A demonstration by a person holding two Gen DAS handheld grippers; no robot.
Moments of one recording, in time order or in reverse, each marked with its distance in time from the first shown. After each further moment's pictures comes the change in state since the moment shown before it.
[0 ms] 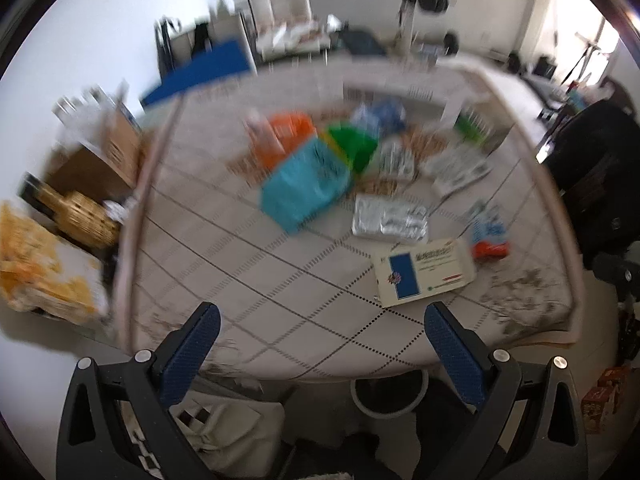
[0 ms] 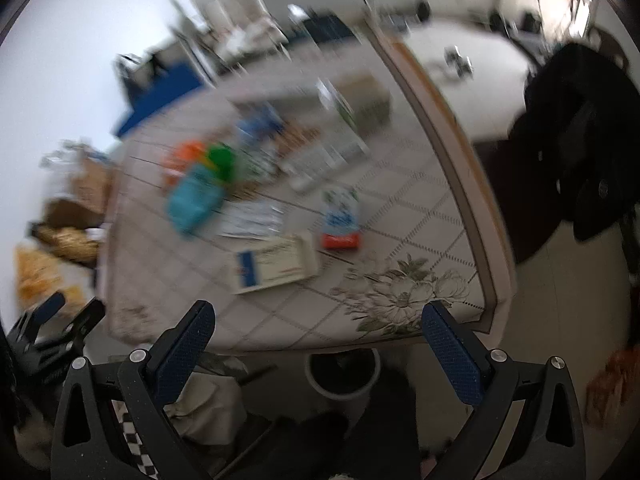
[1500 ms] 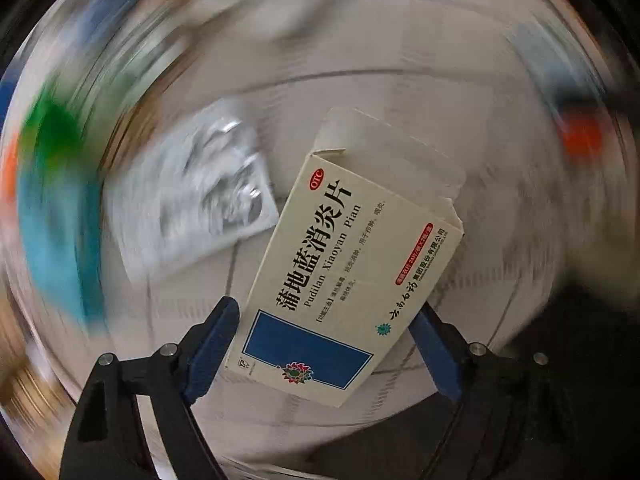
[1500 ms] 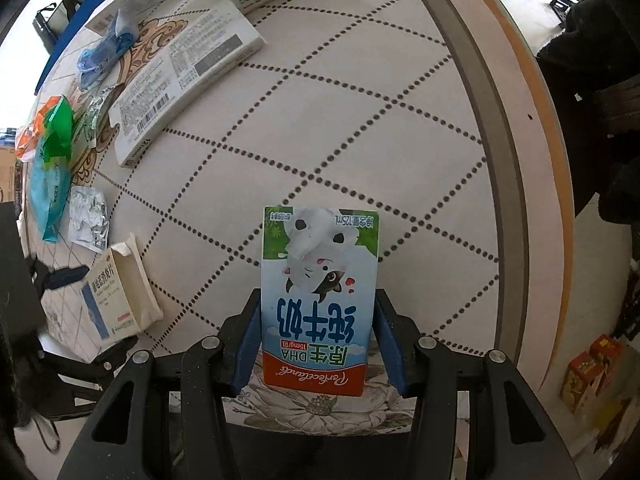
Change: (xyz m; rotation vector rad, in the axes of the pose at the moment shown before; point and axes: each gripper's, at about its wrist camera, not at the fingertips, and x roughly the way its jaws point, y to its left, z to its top) left arm 0.162 -0.111 0.056 0.426 0.578 -0.070; right arm 0.187 -0.144 0.072 -0.031 0.329 -0.048
